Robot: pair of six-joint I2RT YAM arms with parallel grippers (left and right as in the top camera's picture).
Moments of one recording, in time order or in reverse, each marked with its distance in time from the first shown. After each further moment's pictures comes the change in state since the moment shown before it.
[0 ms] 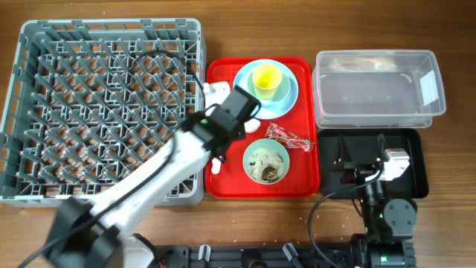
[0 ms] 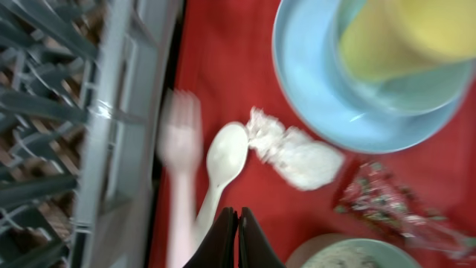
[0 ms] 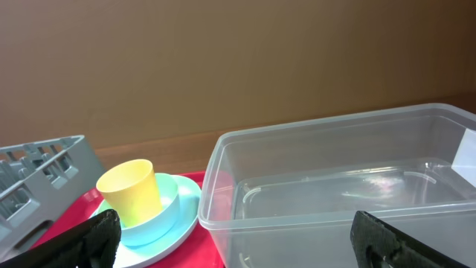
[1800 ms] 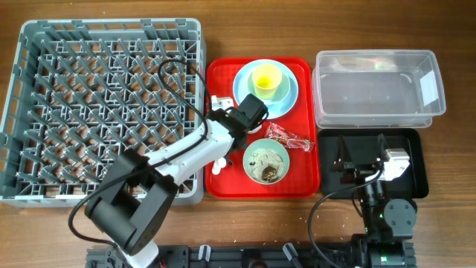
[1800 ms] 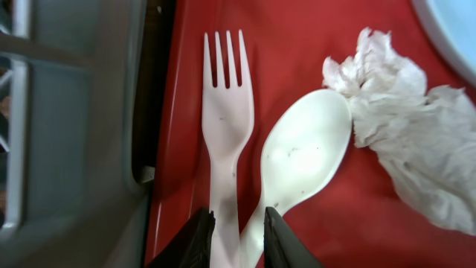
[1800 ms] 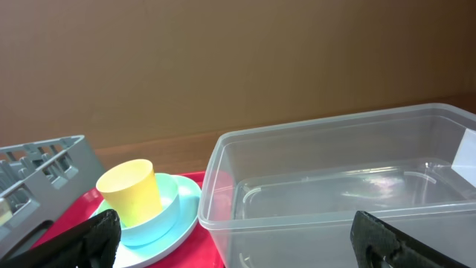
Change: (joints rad) left arm -0.018 0.309 -0.001 -0.003 -0.032 -0.046; right arm 0.000 0.000 0.000 0.000 0.000 0.000
